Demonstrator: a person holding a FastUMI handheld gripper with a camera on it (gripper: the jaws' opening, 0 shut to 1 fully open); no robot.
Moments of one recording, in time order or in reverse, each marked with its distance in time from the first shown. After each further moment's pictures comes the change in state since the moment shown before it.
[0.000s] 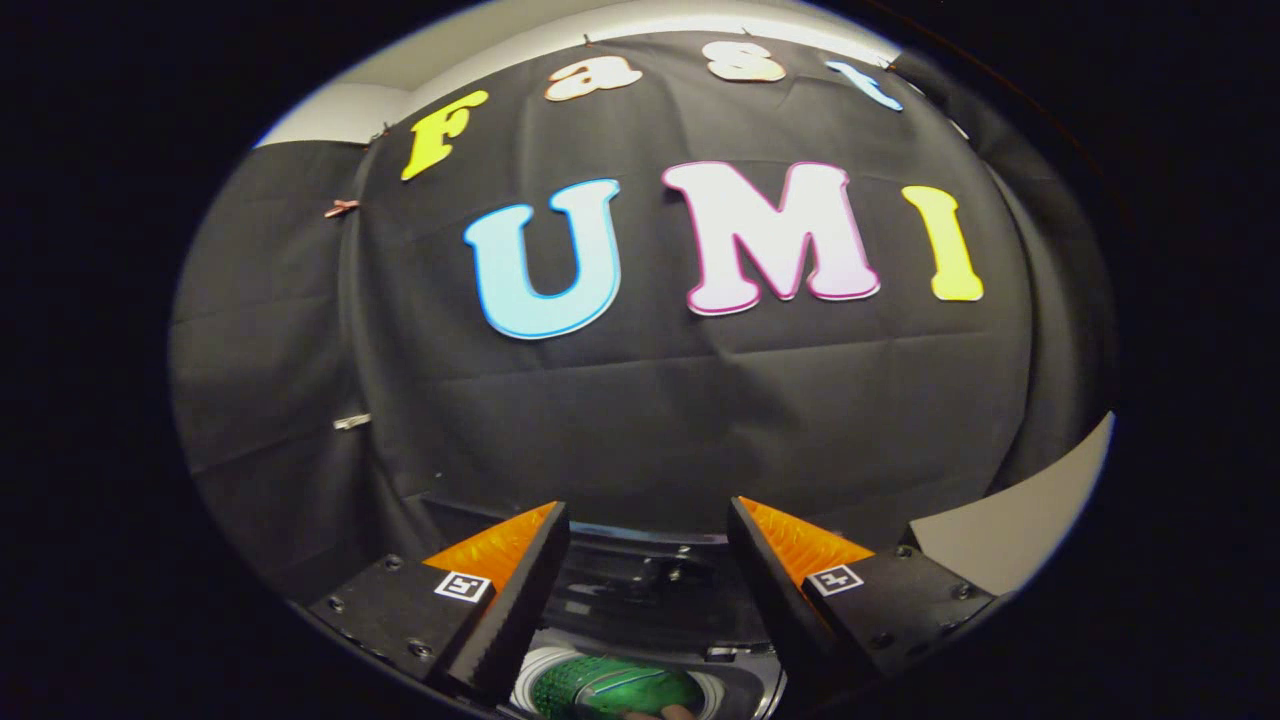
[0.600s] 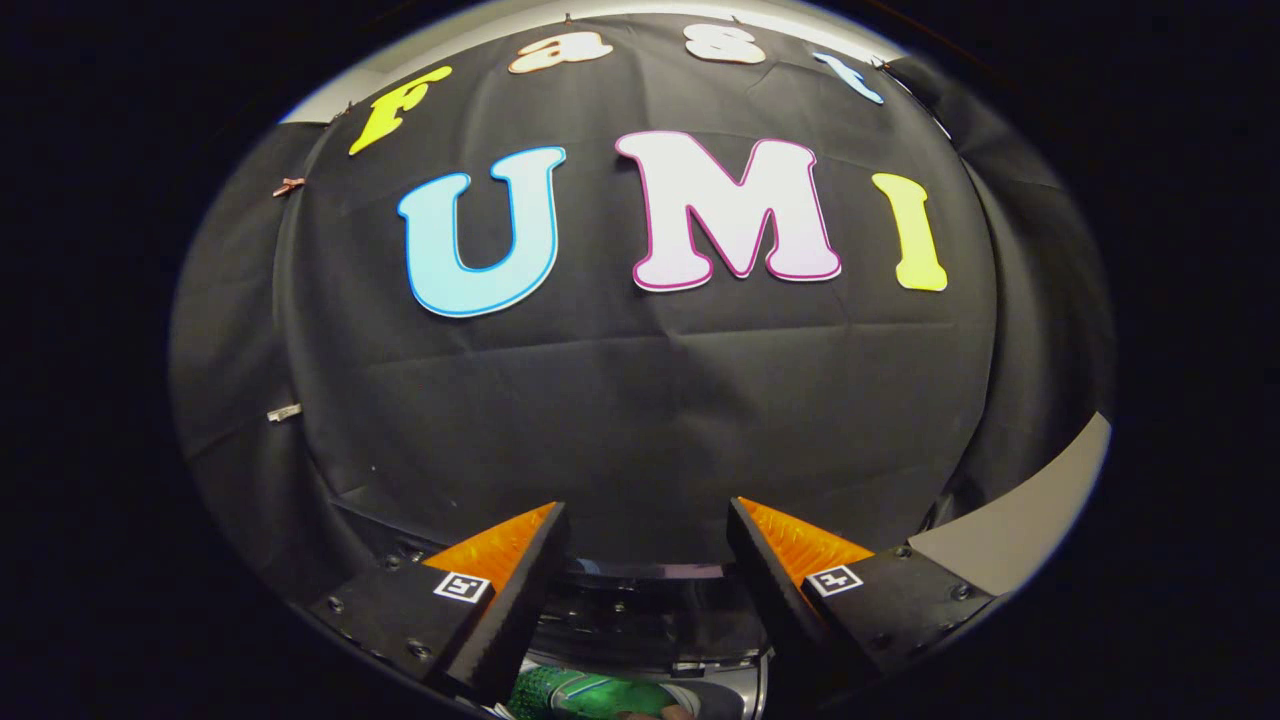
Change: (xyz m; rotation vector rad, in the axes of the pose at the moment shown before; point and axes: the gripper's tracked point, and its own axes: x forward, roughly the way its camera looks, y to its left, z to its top) arm 0.049 -0.029 -0.017 -0.030 0.080 -0.146
